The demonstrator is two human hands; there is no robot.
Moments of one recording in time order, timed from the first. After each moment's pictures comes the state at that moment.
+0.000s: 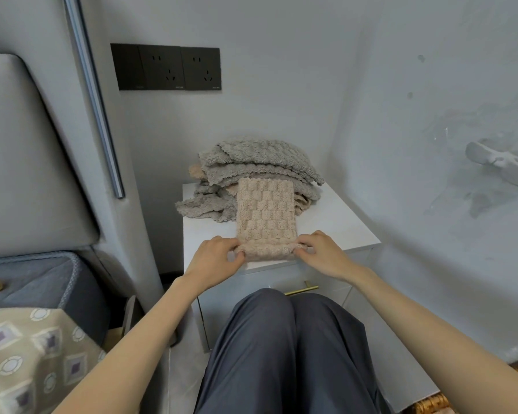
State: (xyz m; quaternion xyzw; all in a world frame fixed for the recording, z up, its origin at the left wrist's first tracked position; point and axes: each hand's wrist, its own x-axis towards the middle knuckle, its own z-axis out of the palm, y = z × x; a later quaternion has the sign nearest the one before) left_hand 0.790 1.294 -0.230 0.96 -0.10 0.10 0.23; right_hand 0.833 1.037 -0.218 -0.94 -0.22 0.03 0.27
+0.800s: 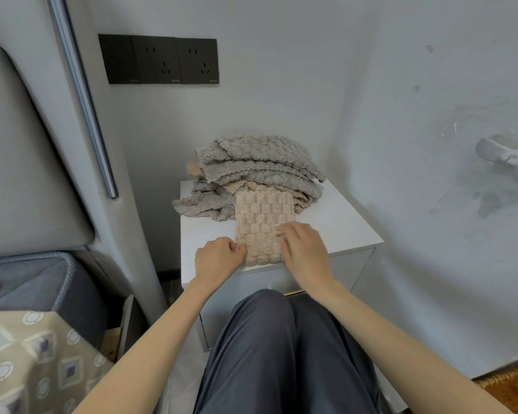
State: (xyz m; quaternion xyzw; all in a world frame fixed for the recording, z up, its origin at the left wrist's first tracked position) left_hand 0.804 1.271 -0.238 0.94 0.10 0.07 0.30; right_hand 0.813 1.084 -0.226 -0.92 -0.23 -0.27 0.18
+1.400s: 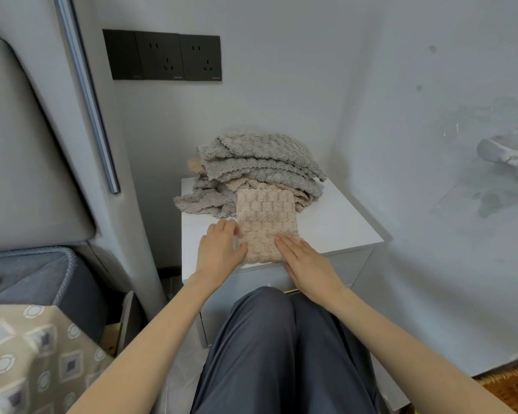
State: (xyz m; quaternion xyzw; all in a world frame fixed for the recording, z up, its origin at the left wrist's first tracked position) left_hand 0.799 1.271 -0.228 0.95 -0.01 0.17 0.26; right_hand 0.811 1.060 -0.252 -0.94 -0.32 -0.10 0.05
